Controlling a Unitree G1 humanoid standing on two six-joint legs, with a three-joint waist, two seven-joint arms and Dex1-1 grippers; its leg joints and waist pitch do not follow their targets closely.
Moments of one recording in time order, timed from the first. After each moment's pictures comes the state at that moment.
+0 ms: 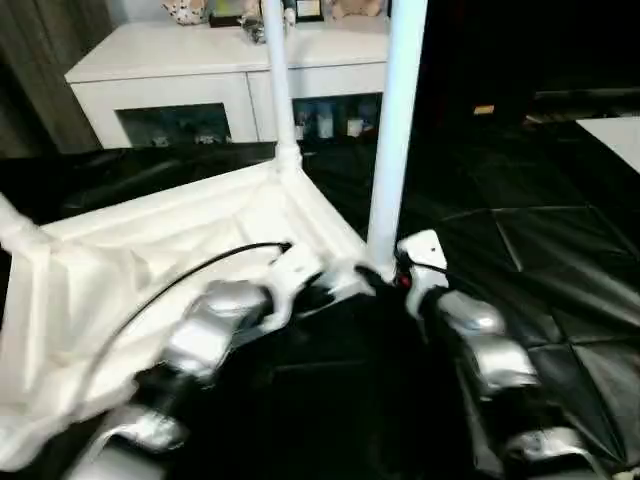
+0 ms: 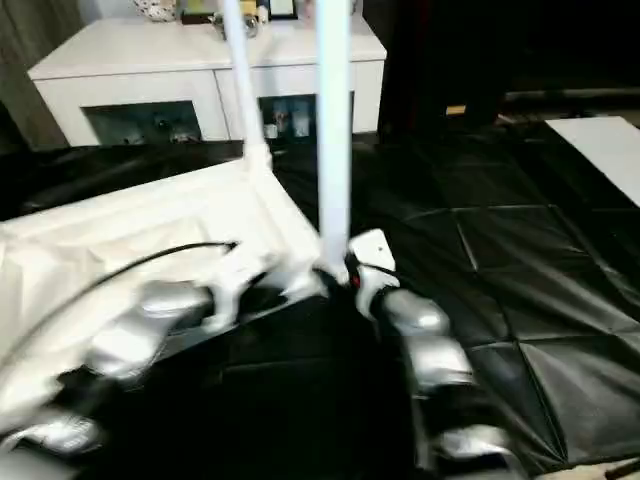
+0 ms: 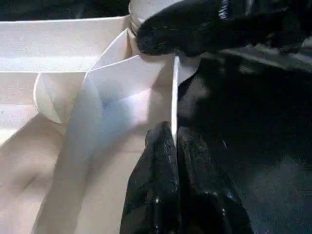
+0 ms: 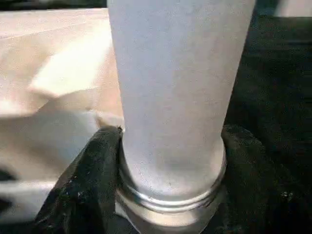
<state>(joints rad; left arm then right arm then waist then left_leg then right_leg) -0.54 0.17 -0.30 0.50 0.03 0.31 -0.68 -0.46 -0.08 0.04 0.61 0.05 0.07 0.27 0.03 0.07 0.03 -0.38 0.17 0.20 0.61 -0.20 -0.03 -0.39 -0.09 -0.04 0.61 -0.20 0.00</state>
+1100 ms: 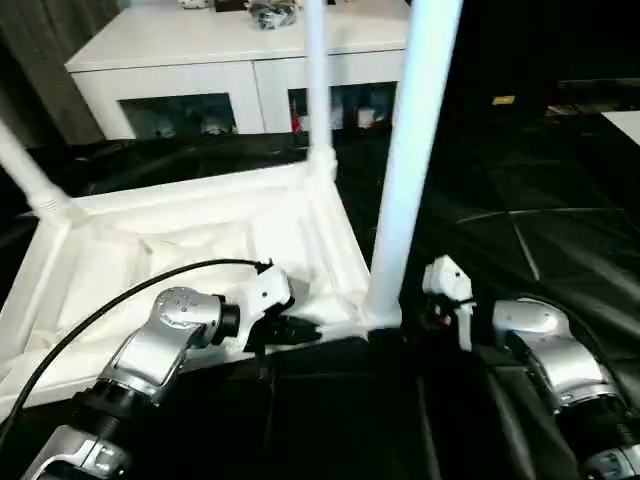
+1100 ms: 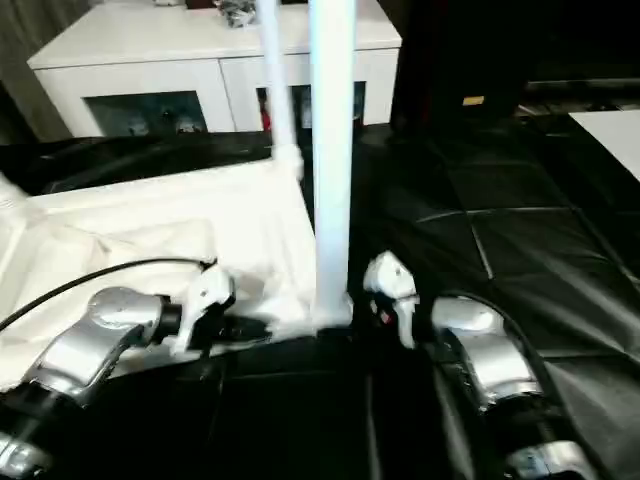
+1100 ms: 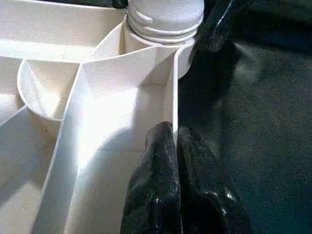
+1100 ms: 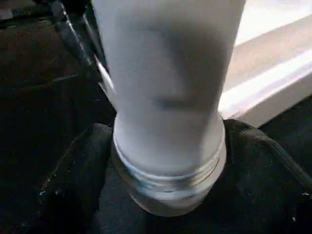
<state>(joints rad) -0.39 0.44 -0.31 0.28 -0.11 0.24 -1.18 -0.35 -0.45 0.20 0.38 0.17 0.09 1.15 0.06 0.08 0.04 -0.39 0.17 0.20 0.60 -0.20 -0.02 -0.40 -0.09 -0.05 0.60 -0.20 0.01</state>
